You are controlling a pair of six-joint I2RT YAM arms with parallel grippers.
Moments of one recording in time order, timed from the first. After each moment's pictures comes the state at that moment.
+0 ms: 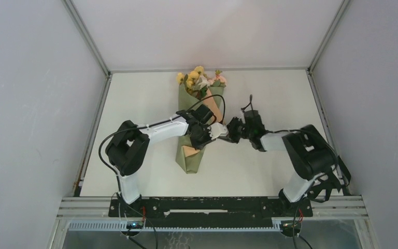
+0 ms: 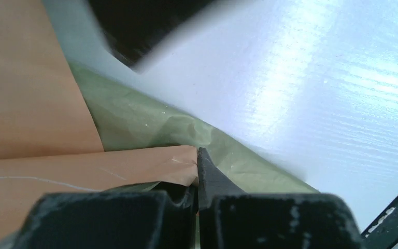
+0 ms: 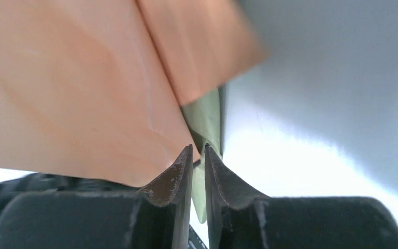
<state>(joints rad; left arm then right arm) -0.76 1.86 1.29 -0.67 0.24 0.47 0.46 1.75 0.64 0.49 -0.51 1.12</state>
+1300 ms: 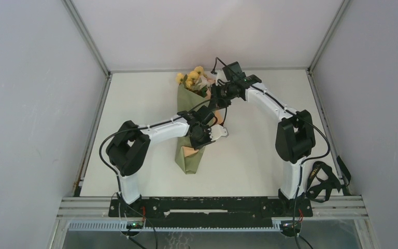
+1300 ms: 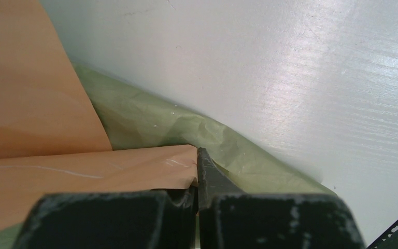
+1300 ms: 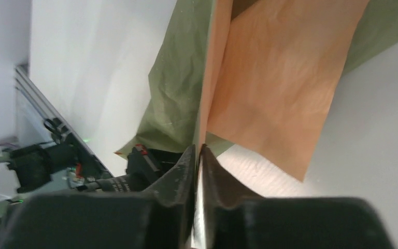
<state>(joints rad) -0.78 1.87 1.28 -0.68 0.17 0.53 0.46 1.95 1.73 -0.72 -0.51 0.26</state>
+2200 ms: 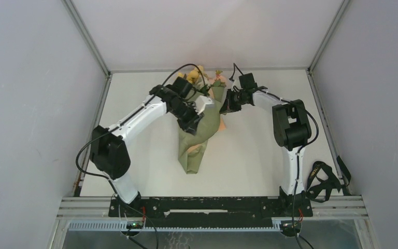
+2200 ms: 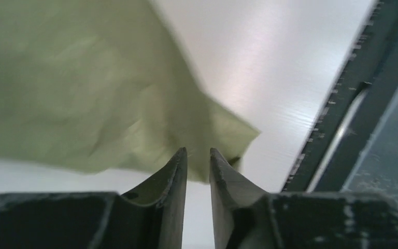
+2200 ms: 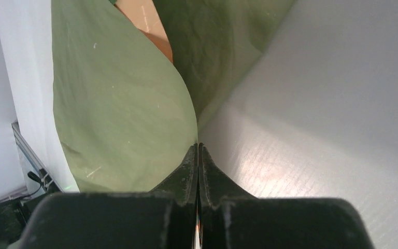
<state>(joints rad) -0.63 1.74 1.58 -1.06 0.51 0.48 0.27 2.14 1.56 -0.38 -0.59 0.34</state>
